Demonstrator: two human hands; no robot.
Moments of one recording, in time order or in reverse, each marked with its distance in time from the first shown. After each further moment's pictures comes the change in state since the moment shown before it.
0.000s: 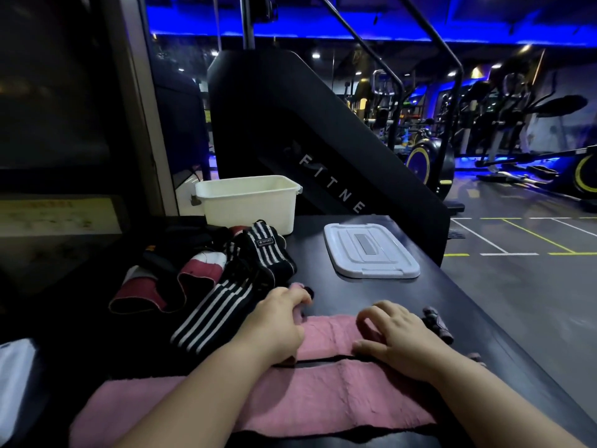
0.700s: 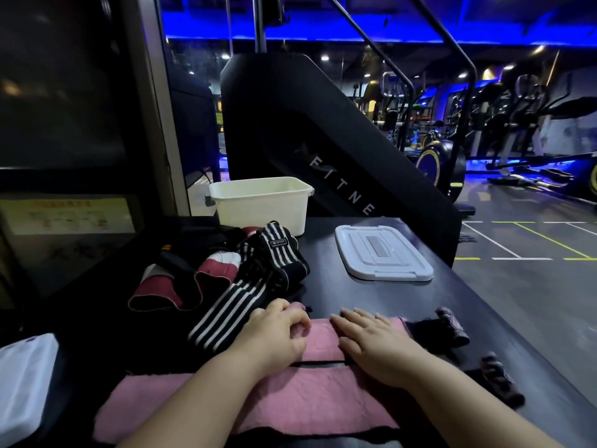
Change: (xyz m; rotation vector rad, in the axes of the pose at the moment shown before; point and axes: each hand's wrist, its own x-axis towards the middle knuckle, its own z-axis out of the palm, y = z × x) left_hand -0.016 -0.028 -0.004 0.087 -0.060 -0.026; right_hand 0.014 -0.060 0.009 -0.078 -0.198 -0.055
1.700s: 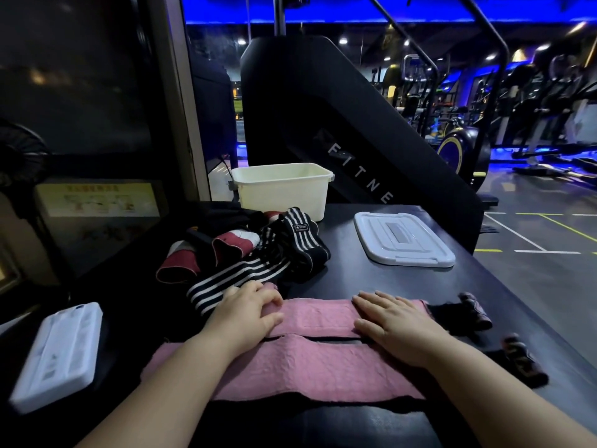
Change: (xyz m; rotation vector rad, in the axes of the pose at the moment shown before) left_hand -0.030 -0.061 -0.028 0.100 0.102 -0.094; right_hand -0.003 0.001 0.001 -0.031 0.023 -0.012
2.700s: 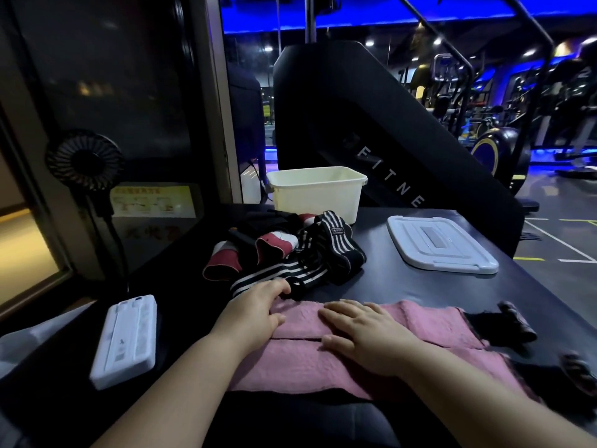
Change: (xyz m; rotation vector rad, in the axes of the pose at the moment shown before) left_hand -0.028 -0.031 -0.031 -0.070 0.092 -0.026; right_hand 0.022 -0.097 0.006 -0.015 0.056 -0.289
